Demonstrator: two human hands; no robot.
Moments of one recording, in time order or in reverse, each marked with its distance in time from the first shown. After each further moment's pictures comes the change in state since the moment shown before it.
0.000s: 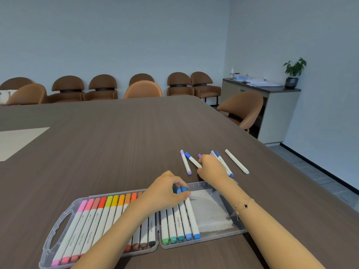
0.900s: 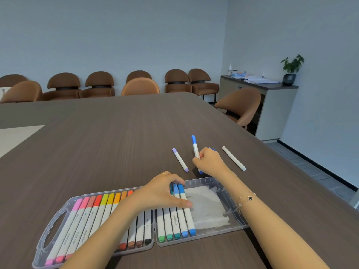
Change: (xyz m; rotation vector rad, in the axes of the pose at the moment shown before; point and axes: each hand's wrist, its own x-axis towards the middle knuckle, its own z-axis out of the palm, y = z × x) left_hand -0.005 0.004 -0.011 -0.026 -0.196 -0.018; right_hand -0.012 0.007 -0.012 0.466 0.041 0.013
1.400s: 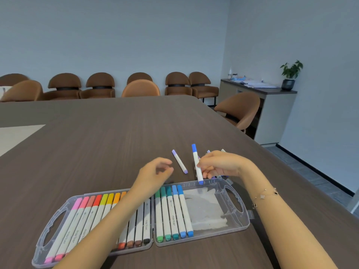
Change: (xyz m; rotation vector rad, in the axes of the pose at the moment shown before) left_hand 0.006 -0.006 -0.008 -0.394 0.469 -0.086; right_hand -0.021 -0.010 -0.060 0.351 -0.617 0.093
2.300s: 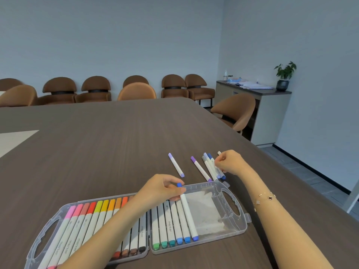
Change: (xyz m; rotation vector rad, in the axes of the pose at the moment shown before) left_hand -0.007 0.013 0.014 -0.087 -0.351 -0.132; right_hand 0.026 0.044 -0.036 -0.374 0.654 0.074
